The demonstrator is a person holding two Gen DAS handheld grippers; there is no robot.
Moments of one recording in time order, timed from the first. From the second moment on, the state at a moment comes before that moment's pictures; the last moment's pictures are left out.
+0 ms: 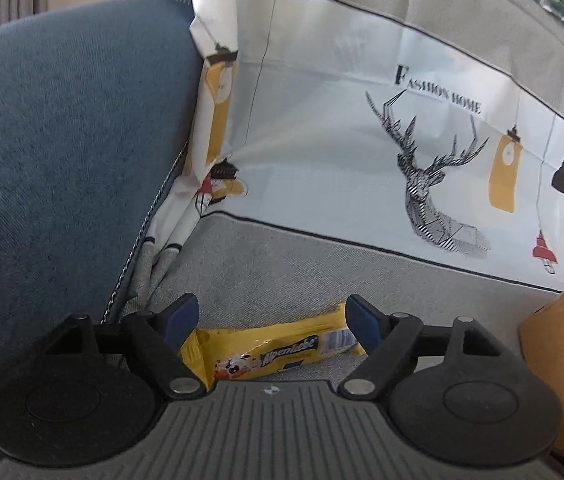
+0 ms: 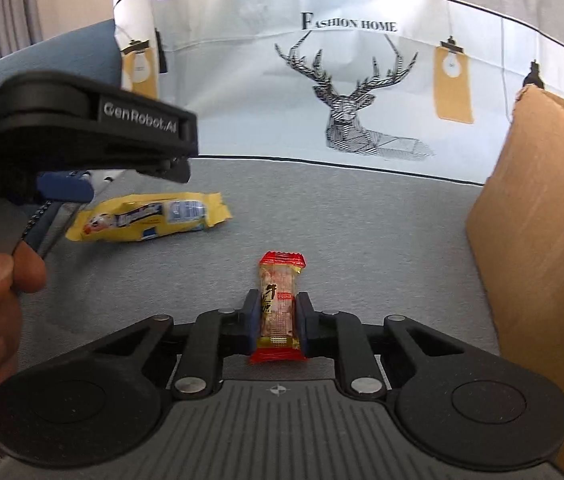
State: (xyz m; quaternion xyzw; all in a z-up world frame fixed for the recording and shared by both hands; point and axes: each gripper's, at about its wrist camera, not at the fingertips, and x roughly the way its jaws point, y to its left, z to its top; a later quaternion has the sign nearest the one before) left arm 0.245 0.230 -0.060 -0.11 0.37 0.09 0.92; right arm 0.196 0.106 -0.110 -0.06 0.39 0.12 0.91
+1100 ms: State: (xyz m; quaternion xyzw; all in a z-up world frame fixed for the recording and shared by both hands) left arm 0.171 0.219 -0.029 -0.21 0.42 0.07 0.88; right arm 0.143 0.074 -0.060 -0.06 0.37 0.15 0.92
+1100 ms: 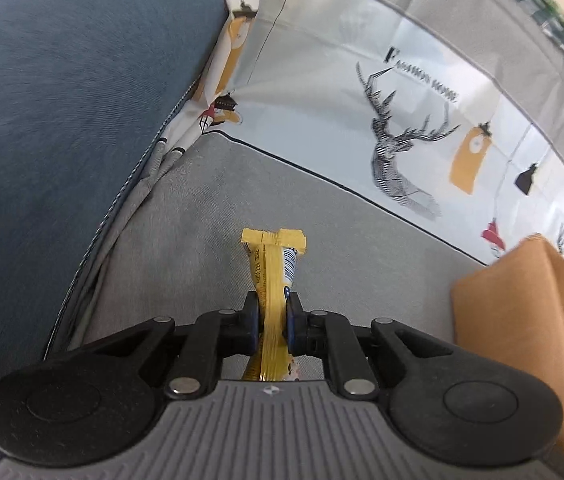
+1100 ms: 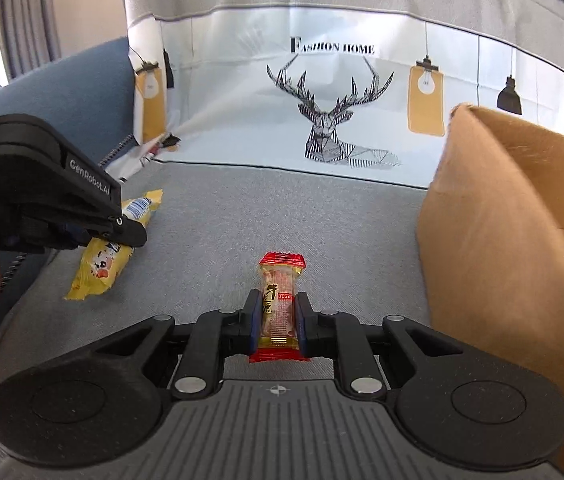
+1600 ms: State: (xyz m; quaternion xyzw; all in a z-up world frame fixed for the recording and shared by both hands) left arm 0.075 0.148 0.042 -0.18 0.33 0.05 0.93; right arm 0.080 -0.027 0.045 -0.01 0.24 0.18 0.95
